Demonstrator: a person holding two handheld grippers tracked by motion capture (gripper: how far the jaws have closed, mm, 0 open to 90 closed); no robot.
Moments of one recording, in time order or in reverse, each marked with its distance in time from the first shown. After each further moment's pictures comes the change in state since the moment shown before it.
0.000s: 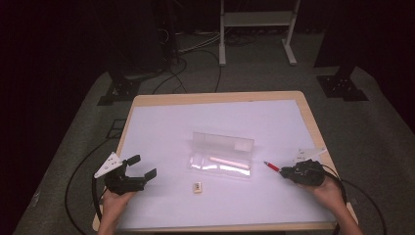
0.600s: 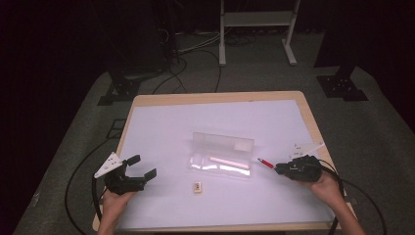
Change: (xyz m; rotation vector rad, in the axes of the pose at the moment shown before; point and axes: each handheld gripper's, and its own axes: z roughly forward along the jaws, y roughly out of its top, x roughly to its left) left arm 0.000 0.000 0.000 0.006 -0.001 0.000; right arm 0.011 0.030 -0.011 -0.038 0.060 -0.056
